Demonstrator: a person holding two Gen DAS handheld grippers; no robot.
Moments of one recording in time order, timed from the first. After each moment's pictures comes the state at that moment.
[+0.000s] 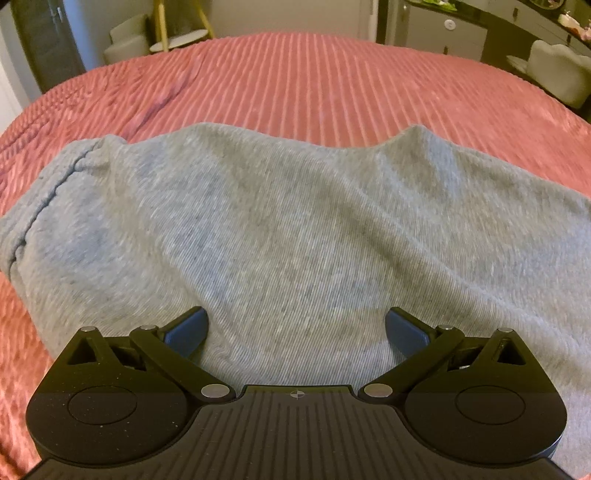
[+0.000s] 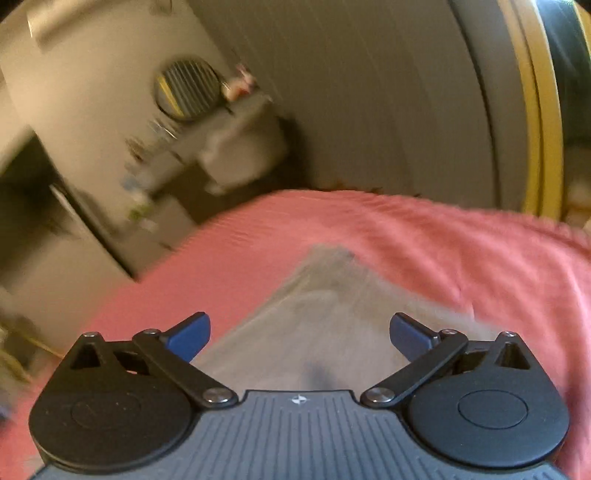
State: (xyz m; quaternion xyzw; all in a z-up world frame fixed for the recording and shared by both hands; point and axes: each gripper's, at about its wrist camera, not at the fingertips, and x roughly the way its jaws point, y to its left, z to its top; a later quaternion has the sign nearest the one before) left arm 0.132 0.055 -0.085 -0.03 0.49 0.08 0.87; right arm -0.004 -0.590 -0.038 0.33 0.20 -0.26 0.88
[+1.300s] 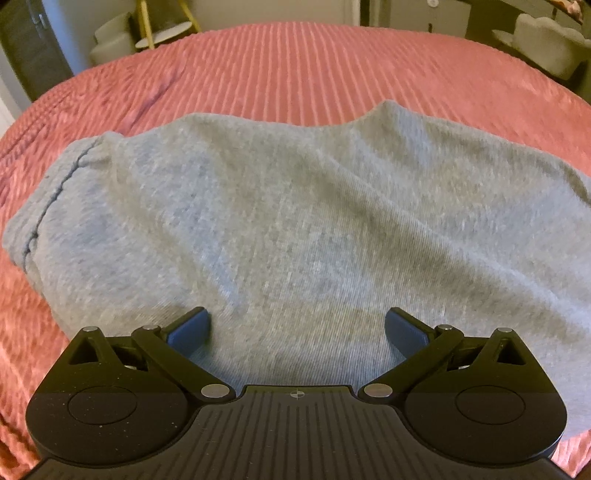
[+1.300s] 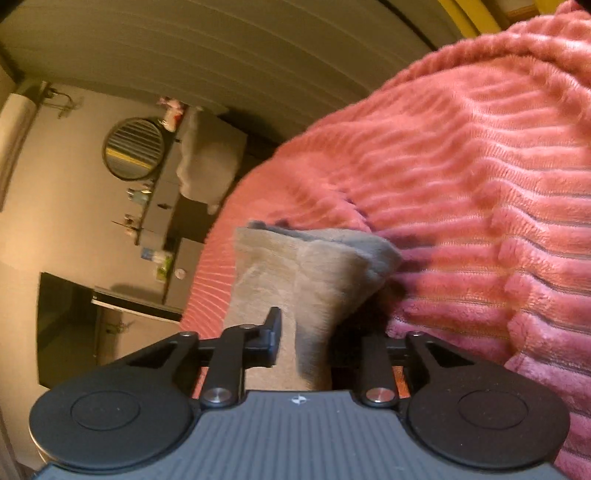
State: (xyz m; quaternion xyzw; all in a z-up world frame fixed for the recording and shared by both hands) left arm 0.107 0.042 -0.067 0.00 0.52 0.06 0.85; right arm -0.053 -0.649 -0.122 0.59 0.16 -0.22 0.76
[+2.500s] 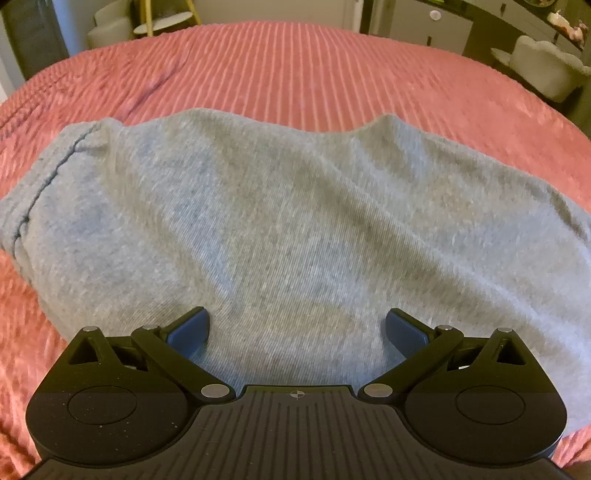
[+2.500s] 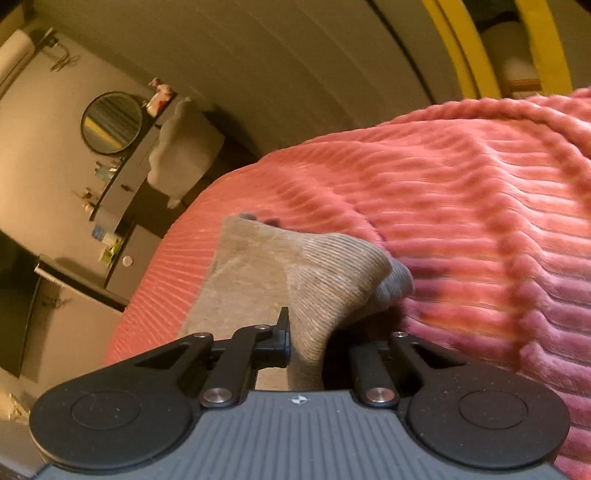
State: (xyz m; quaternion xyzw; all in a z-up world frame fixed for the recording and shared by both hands) left arm 0.107 0.052 -0.062 -0.05 0.52 0.05 0.85; right arm -0.040 -0.615 -0.085 0.48 0.20 -0.31 0.79
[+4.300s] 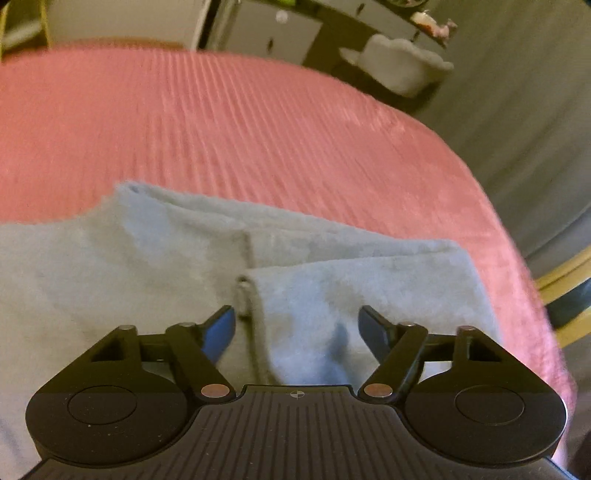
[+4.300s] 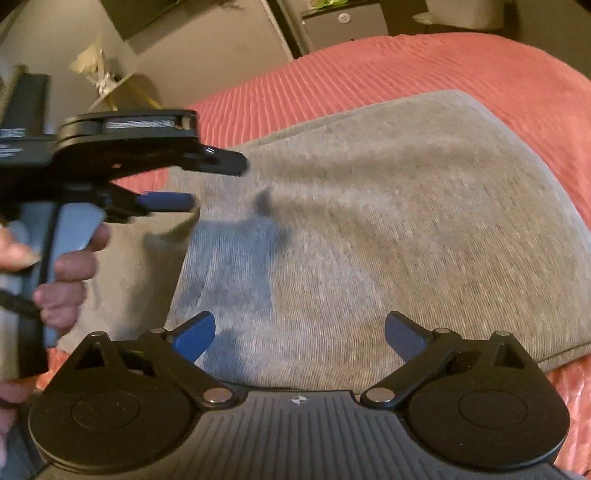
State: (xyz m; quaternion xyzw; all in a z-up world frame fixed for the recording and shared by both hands) left arm 0.203 -0.040 -0.056 -0.13 0.49 -0.21 0.83; right arm 0.068 -0.243 -0.063 0.20 0.45 0.02 0.87
